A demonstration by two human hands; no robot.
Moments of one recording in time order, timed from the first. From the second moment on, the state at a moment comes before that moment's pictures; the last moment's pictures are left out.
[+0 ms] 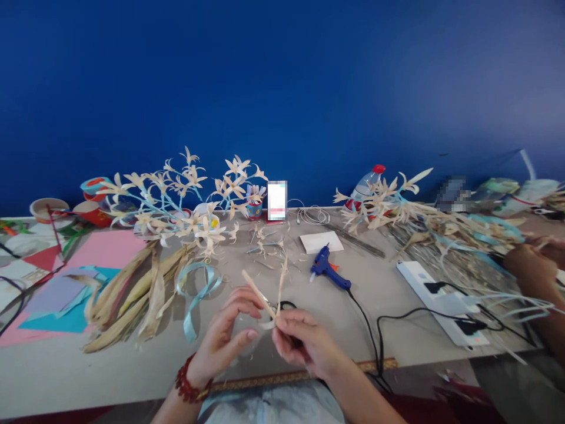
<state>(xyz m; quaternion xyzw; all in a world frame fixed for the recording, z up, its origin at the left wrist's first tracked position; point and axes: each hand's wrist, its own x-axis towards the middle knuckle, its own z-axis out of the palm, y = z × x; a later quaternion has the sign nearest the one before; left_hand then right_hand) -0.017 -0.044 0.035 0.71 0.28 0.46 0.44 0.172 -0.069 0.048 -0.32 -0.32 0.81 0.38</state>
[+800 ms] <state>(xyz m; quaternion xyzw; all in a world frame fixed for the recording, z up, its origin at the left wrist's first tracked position) -0.007 -0.046 0.040 0.73 0.30 0.47 0.40 0.169 -0.071 0.047 -0.32 -0.37 0.77 0.40</state>
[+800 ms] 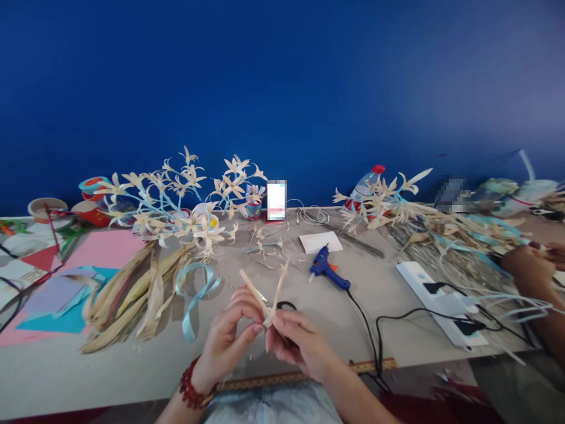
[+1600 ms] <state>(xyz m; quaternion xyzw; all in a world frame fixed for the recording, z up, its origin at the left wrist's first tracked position) -0.021 -0.041 0.042 0.80 0.27 0.42 0.33 0.184 -0.067 0.052 -0.25 -0.25 0.88 0.33</state>
